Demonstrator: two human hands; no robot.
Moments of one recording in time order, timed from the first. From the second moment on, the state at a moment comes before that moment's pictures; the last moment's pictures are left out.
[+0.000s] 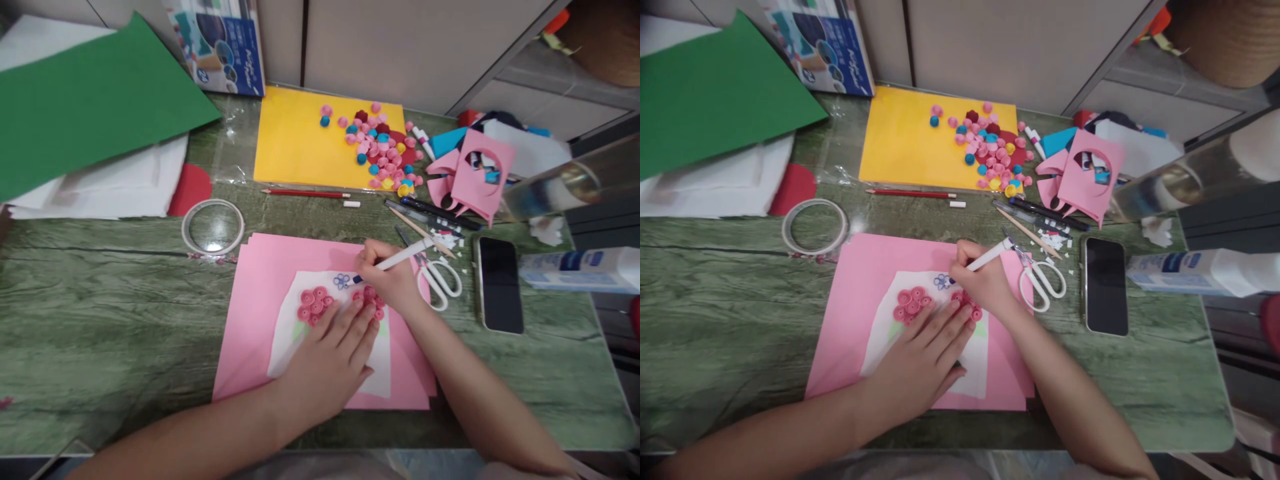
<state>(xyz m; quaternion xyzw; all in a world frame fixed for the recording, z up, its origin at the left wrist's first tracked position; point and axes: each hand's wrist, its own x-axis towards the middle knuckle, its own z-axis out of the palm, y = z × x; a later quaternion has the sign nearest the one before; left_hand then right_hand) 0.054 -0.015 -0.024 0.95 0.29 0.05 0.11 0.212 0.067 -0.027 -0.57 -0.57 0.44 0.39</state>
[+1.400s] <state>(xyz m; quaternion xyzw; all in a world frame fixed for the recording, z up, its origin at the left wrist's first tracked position) 0.027 -0.077 -0.010 0.97 0.22 0.10 0.00 0.257 0.018 0.012 -0.48 -0.41 0.52 0.58</state>
